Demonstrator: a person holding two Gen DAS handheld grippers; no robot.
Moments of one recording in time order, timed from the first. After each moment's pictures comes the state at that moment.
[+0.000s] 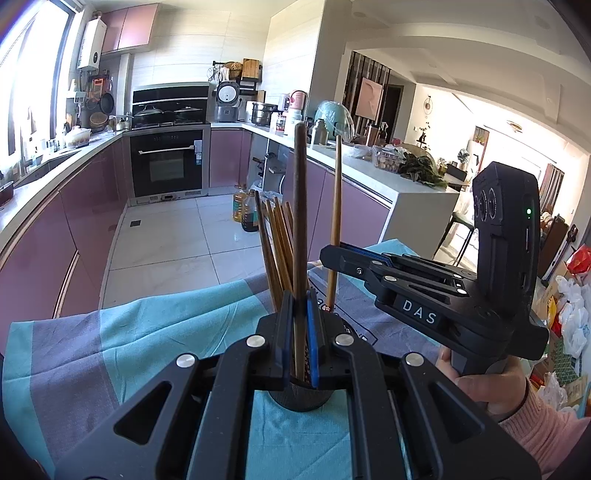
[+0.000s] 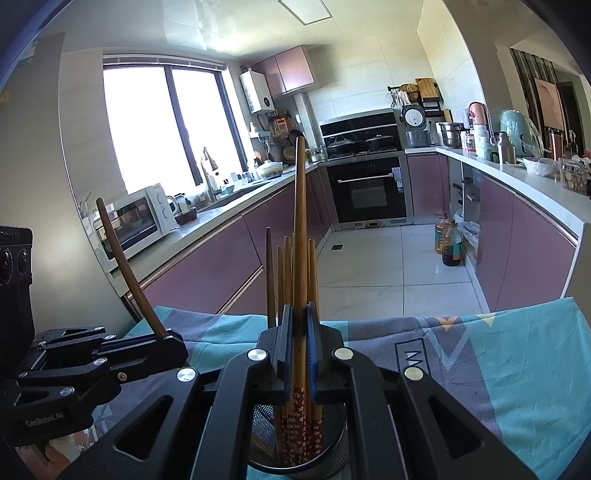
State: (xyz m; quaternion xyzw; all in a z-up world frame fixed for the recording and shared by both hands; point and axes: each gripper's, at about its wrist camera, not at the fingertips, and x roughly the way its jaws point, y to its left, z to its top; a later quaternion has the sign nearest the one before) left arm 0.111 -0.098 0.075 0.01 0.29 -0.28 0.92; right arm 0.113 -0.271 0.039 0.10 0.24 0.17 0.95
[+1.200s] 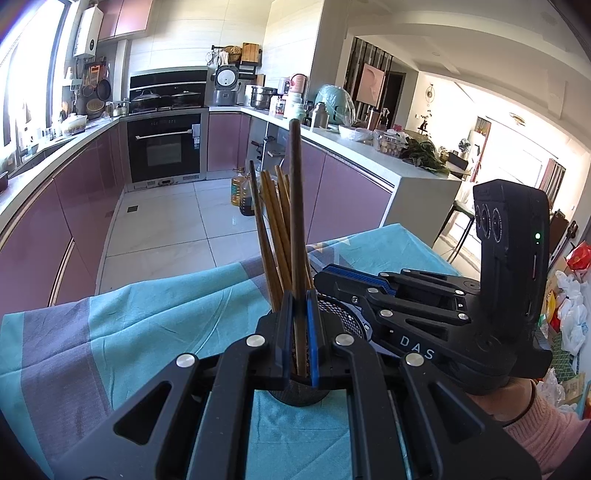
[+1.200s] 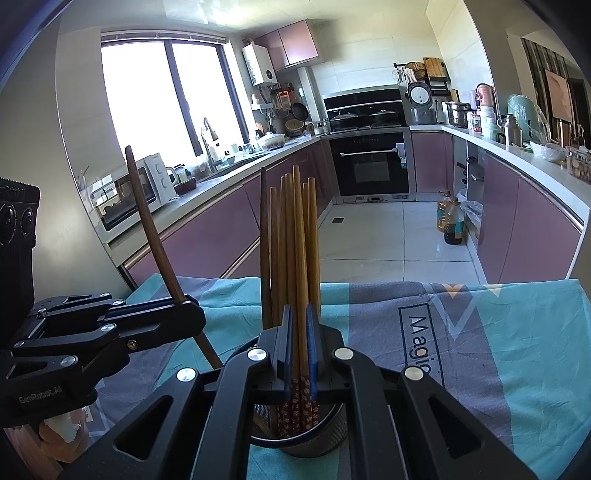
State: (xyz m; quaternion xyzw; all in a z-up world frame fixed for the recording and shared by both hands) left arm 0.141 -0.110 0.040 0.01 0.32 -0.28 0.90; right arm 0.109 -0.261 0.016 0.08 0.29 0.18 0.94
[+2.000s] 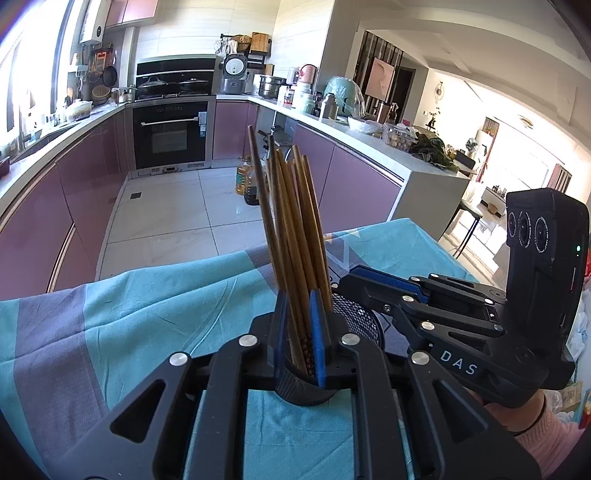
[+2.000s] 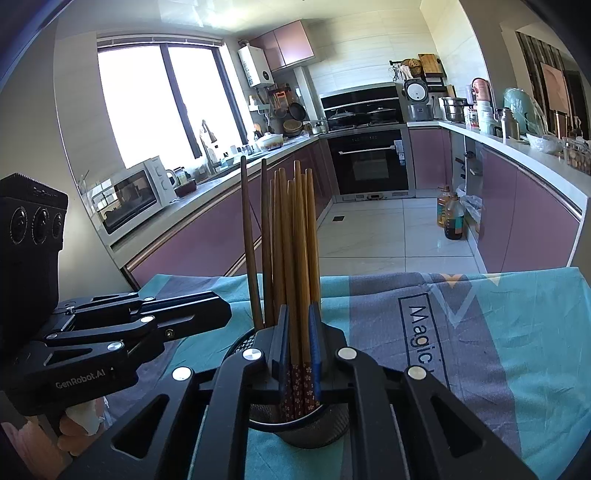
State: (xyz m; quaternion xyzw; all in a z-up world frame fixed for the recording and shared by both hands) left arm 0.156 -0.108 0.017 0.00 0.34 -0.27 0.90; right arm 0.102 -0.267 0.011 0.09 0.29 0.18 0.93
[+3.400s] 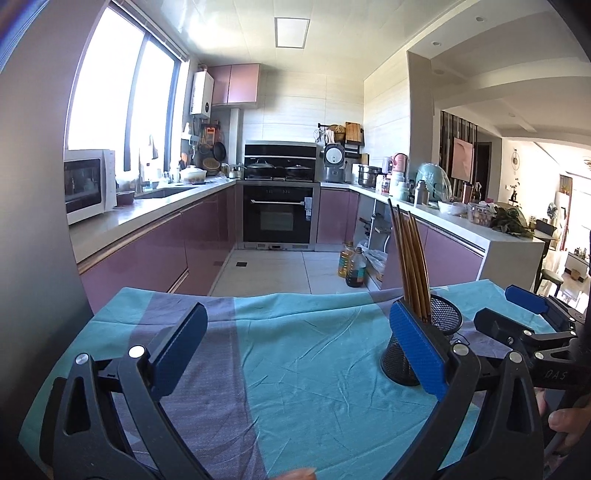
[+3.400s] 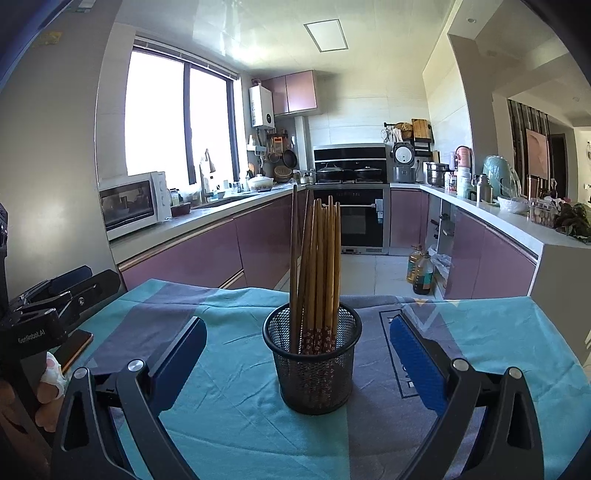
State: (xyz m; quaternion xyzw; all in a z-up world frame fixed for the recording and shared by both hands) left arm -0.002 0.005 0.021 -0.01 0.16 -0.06 0.99; right arm -0.004 -0.235 0.017 0.02 0.18 0.12 0.98
